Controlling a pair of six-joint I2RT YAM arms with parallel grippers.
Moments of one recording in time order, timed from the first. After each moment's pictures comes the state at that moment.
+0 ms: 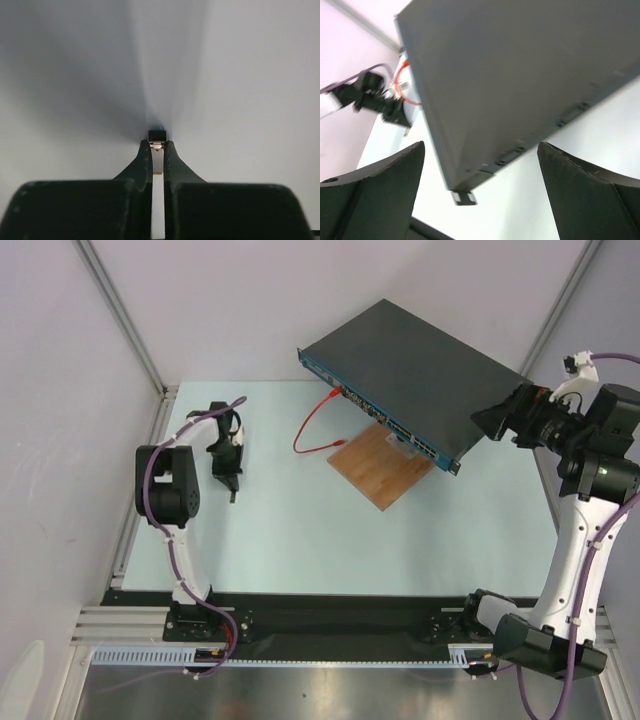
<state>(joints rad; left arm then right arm) -0.04 2.08 1.54 -0.93 0.04 -0.04 -0.37 1.10 1.53 -0.82 -0.76 0.19</state>
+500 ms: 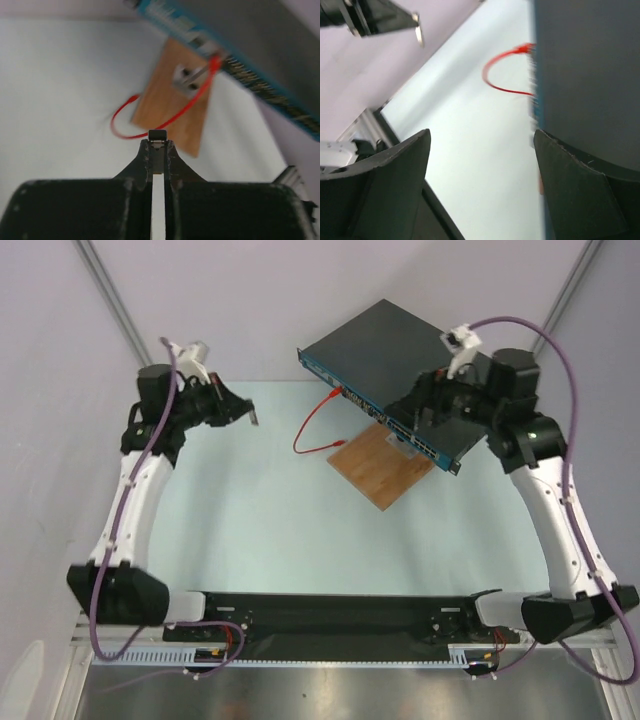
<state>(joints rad) -0.03 1.40 1.41 -0.49 0.55 -0.28 0.21 1.27 1.62 -0.60 -0.62 0.20</state>
